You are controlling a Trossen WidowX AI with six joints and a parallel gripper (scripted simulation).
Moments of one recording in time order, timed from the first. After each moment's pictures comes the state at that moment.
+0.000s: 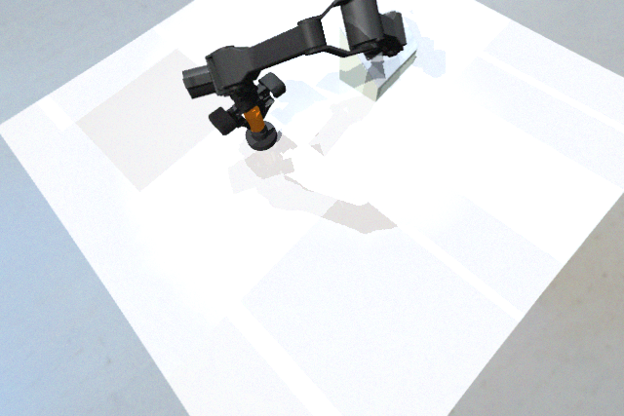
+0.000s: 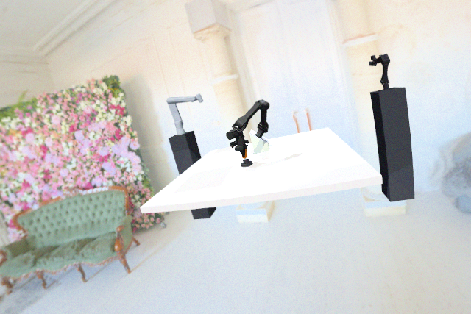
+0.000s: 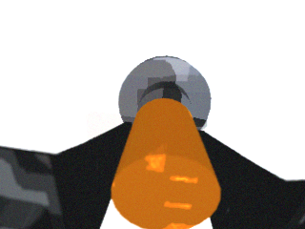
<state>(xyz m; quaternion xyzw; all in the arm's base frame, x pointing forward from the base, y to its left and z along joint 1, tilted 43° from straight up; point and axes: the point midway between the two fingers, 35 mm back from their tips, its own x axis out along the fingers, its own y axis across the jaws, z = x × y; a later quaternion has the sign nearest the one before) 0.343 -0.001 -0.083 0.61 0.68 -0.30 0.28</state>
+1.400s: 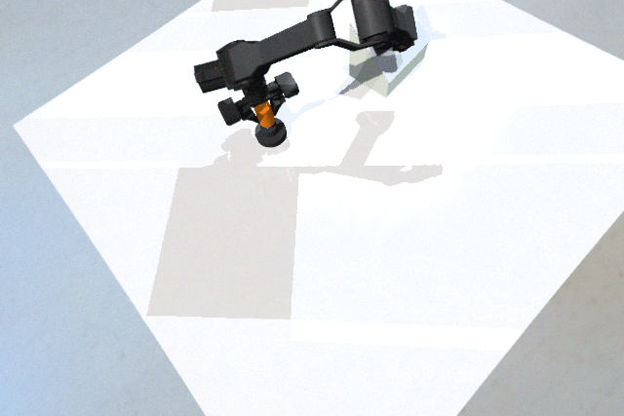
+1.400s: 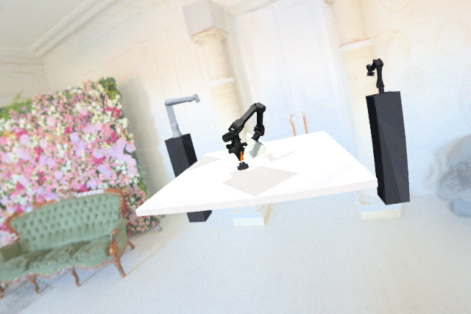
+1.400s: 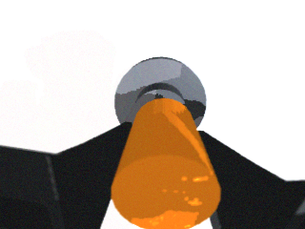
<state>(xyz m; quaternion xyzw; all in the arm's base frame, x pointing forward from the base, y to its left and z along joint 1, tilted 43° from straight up) 0.339 -0.003 -0.083 0.64 0.64 -0.38 0.20</state>
